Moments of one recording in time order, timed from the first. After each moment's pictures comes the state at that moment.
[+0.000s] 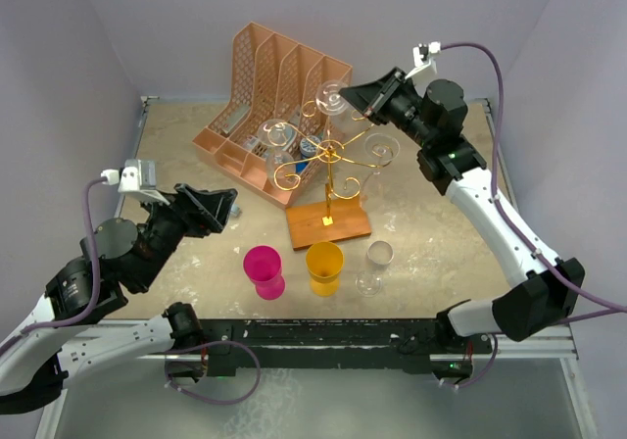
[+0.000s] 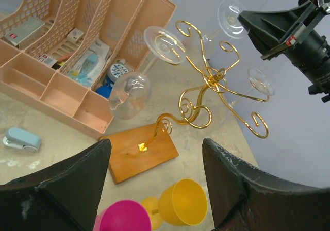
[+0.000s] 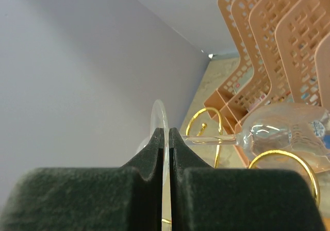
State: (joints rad) left arm -1.02 0.57 1.10 -0.58 -0.63 -0.57; right arm 0.41 1.39 1.41 0.04 -0.26 0.88
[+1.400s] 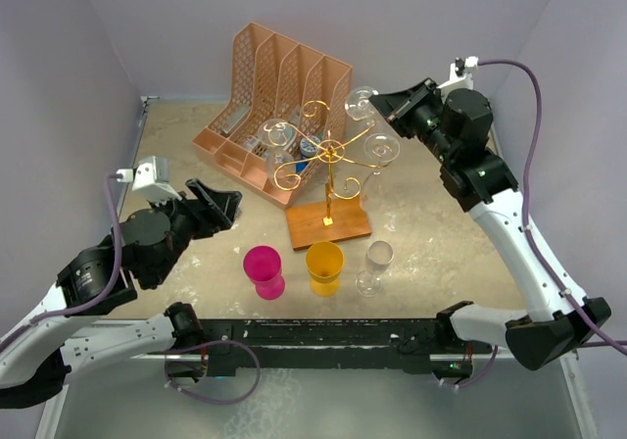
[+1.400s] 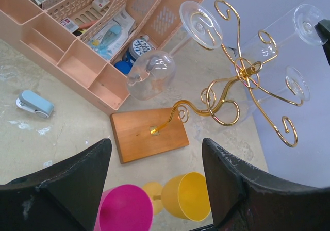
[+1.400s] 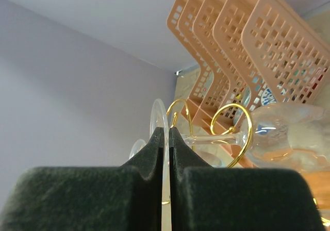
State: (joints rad) left arm -1.02 0.65 1.14 -0.76 -0.72 -0.79; right arm 0.41 1.23 1.42 -0.27 -0.01 0.96
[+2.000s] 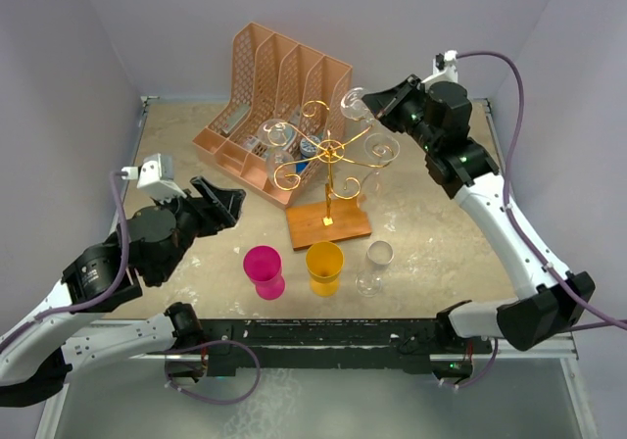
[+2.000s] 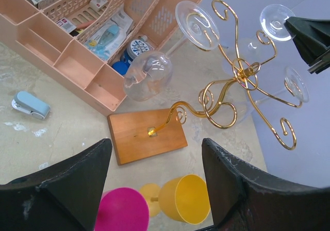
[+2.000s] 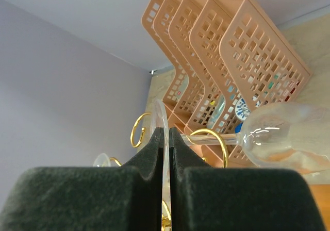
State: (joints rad) left arm -1.02 0.68 1.14 -0.74 -0.71 -0.79; right arm 0.41 1.32 1.43 -0.22 0.03 0.86
